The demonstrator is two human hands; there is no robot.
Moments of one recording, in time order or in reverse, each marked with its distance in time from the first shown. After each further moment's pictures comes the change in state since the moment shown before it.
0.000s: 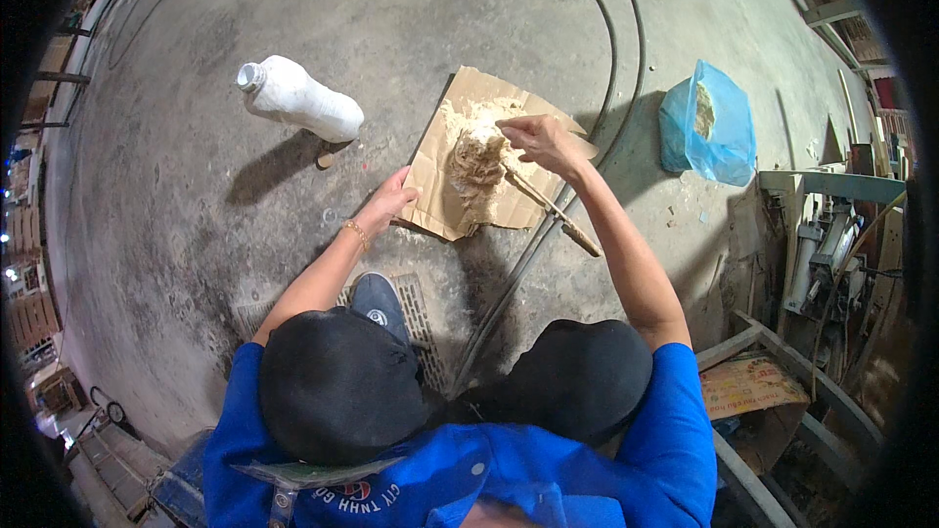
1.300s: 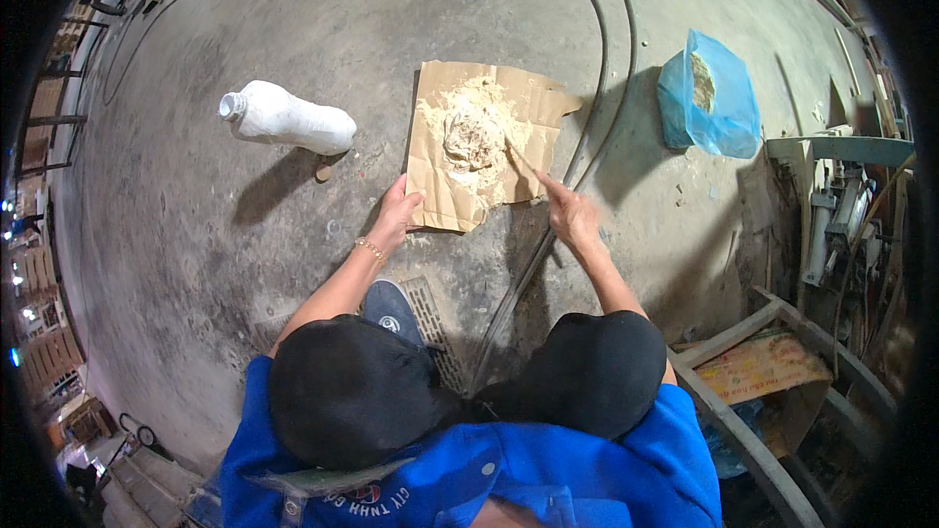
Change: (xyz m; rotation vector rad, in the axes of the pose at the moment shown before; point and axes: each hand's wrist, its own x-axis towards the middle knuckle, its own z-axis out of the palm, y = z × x) left_hand 0.003 -0.009 0.020 -0.224 0.117 0.097; right_hand -0.091 0.090 0.054 -0.406 0.332 0.146
